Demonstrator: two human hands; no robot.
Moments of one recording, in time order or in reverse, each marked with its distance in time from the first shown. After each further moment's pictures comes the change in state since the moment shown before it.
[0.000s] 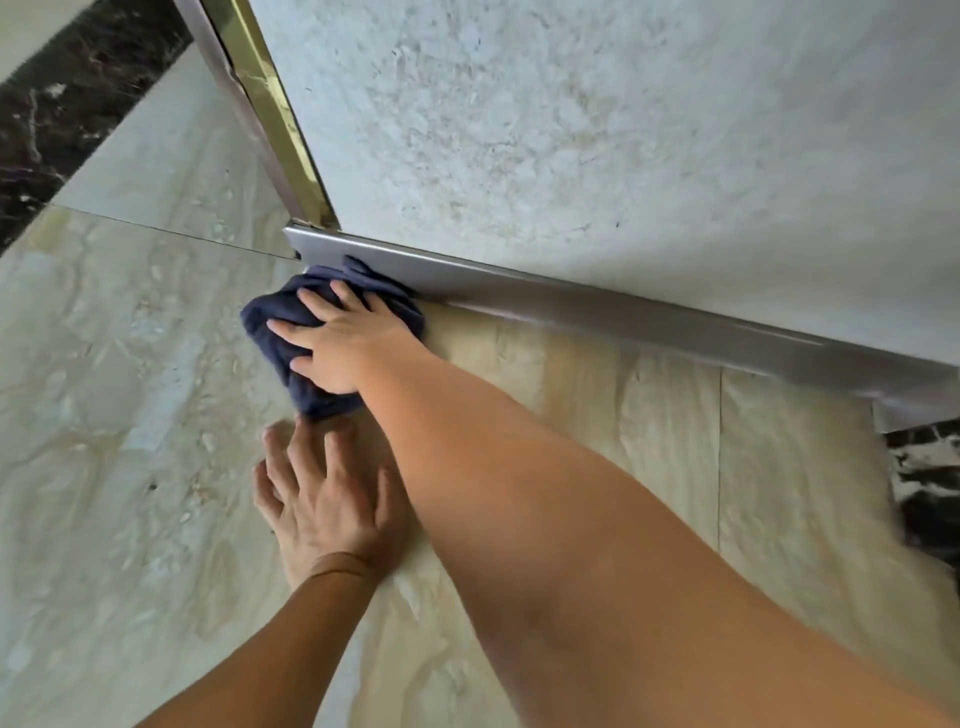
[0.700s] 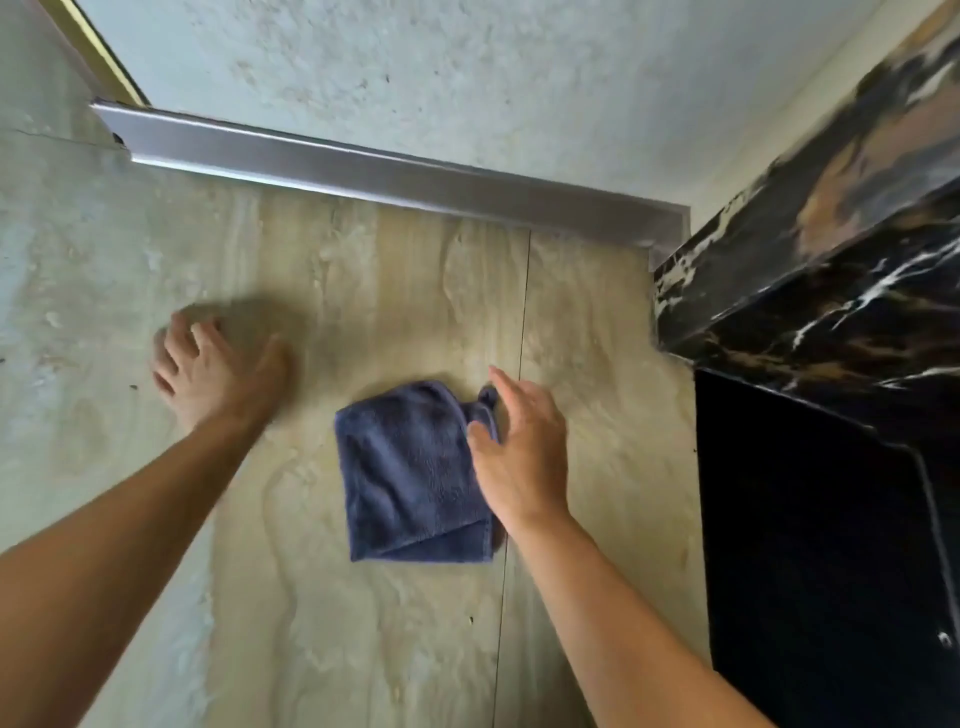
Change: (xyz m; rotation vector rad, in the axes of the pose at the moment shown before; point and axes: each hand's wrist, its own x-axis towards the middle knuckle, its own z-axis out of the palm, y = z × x) left_hand -0.052 0.034 0.005 -0.152 -0.026 -0.152; right_hand -0.393 0.025 0.131 0.928 0.584 0.824
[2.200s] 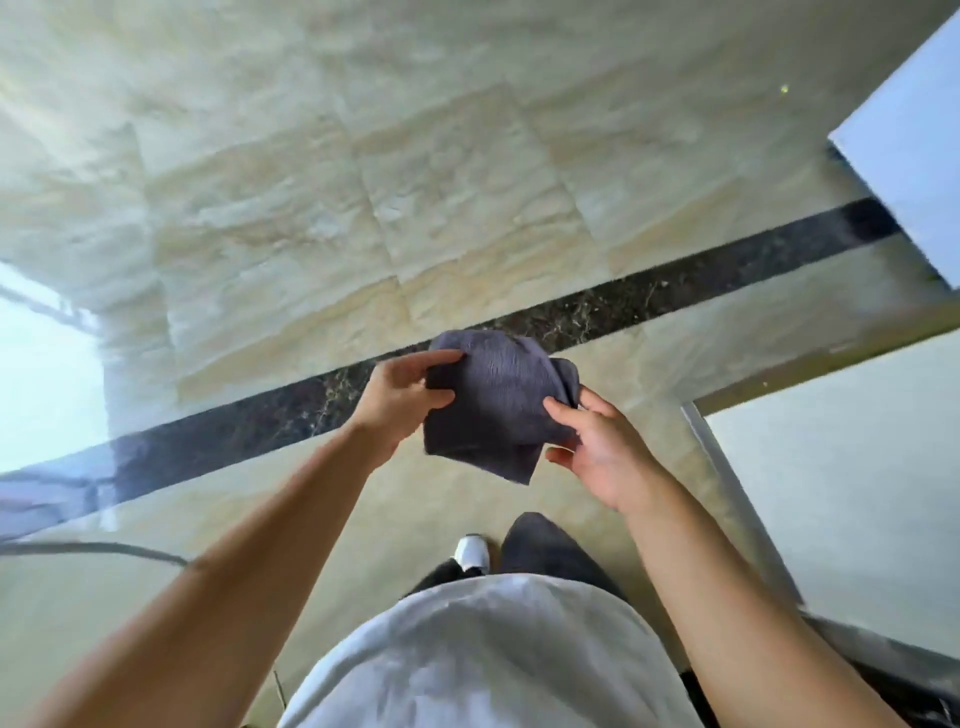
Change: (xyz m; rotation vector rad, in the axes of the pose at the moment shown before) left_hand -0.438 -0.215 -1.017 -1.262 0.066 -0.466; right_hand -0.661 -0.774 -0.180 0.185 -1.130 0.136
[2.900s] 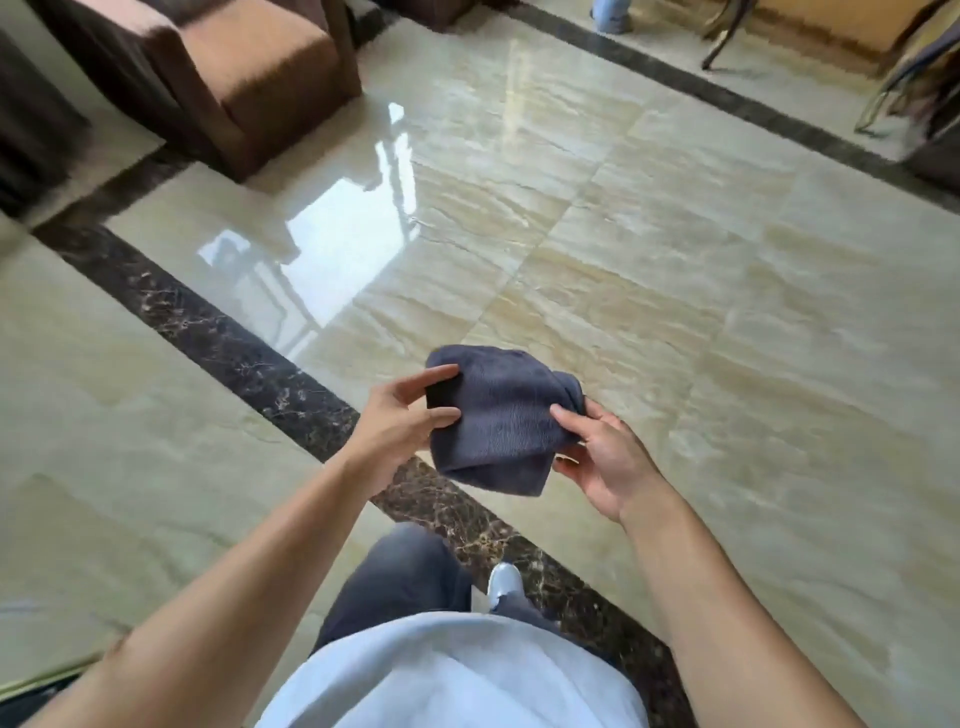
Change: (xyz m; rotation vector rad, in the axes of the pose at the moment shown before) left_hand 0.112 0.118 -0.481 -0.549 0.831 0.105; right_hand 0.275 -0.157 0.600 -0.608 -0.694 0.138
